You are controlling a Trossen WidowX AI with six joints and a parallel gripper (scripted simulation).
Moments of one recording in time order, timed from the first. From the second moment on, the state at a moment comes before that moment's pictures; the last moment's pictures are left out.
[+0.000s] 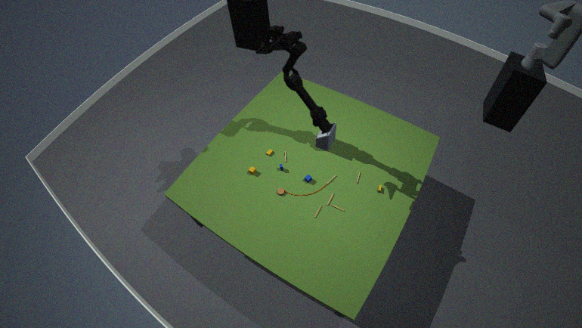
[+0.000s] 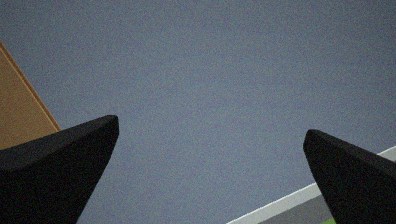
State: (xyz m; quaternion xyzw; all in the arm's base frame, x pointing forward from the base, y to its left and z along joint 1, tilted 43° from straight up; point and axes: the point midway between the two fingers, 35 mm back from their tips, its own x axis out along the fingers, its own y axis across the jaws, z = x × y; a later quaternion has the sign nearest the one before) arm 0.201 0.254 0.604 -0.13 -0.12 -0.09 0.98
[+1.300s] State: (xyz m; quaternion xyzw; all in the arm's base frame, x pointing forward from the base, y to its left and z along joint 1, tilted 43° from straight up) arm 0.456 0.187 0.156 -0.76 0.28 0.06 0.58
